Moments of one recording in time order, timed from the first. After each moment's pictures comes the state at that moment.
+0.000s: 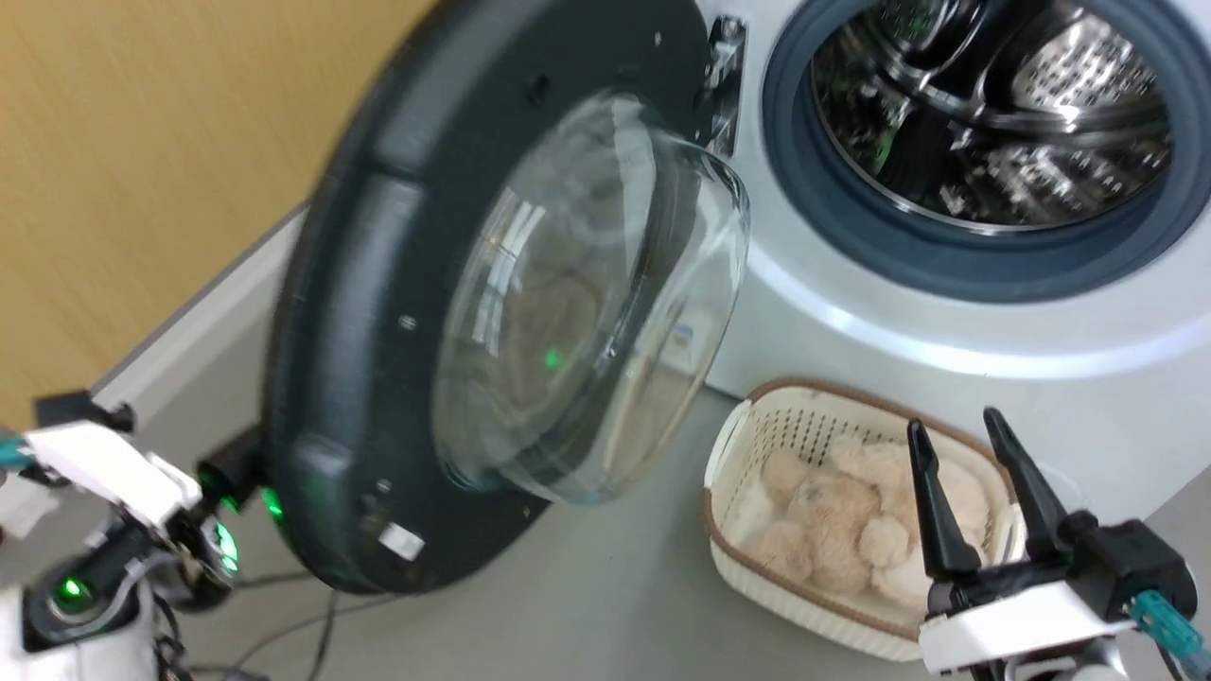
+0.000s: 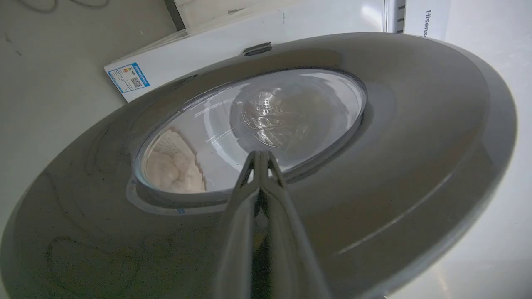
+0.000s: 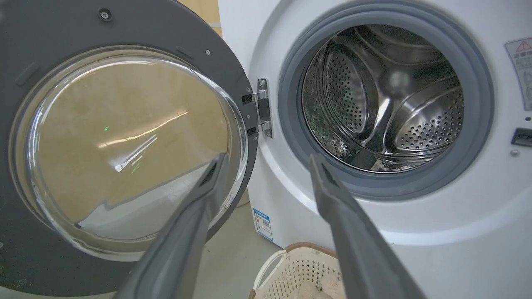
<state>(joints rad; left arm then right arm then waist) -0.41 0.17 0.41 0.38 -1.33 -0.13 0.92 -0.06 -0.06 0.05 0.06 0.14 0.13 -0.26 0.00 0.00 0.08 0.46</state>
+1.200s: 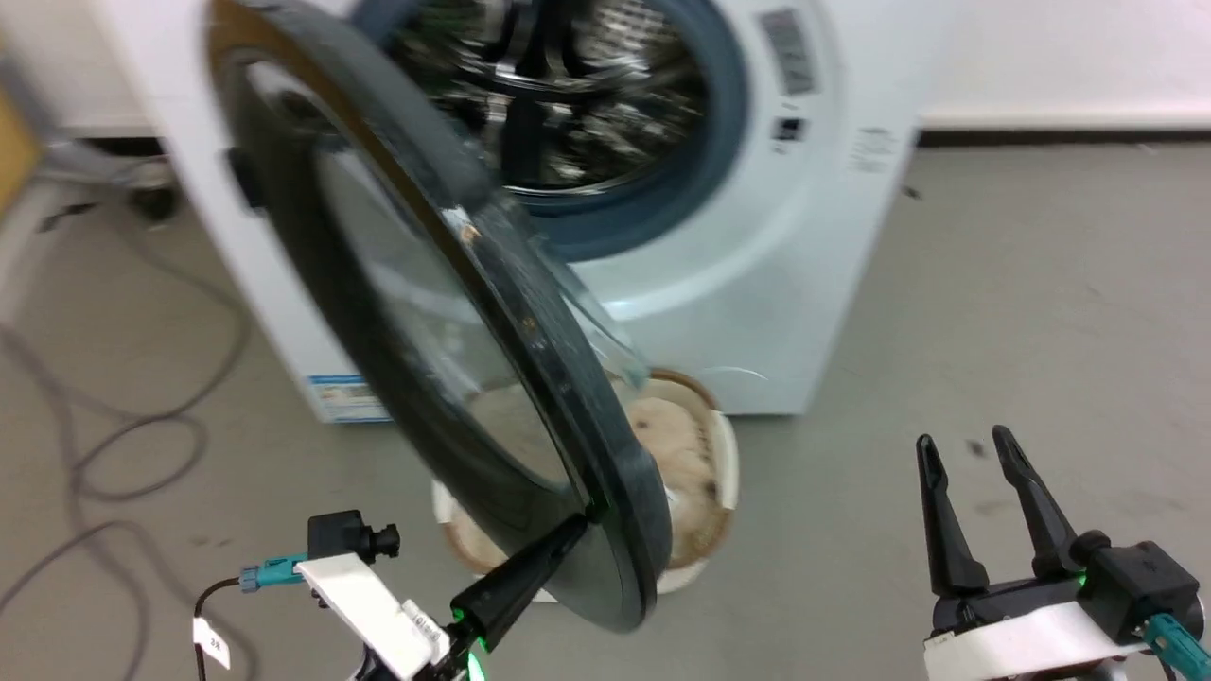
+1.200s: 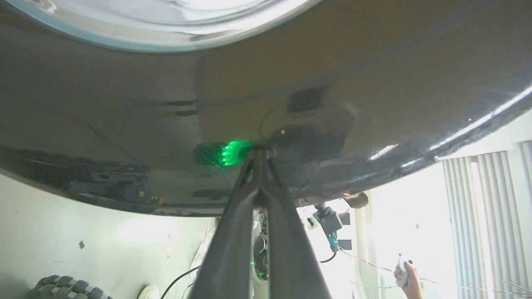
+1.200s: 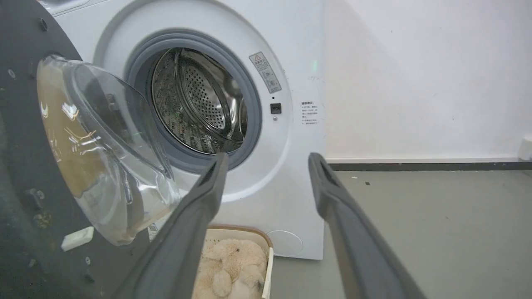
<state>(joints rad) 0.00 0.05 -0.10 -0.05 -1.57 -0.03 0.68 0.00 -0.05 0.02 0.02 0.16 0.13 -0.26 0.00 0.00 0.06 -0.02</state>
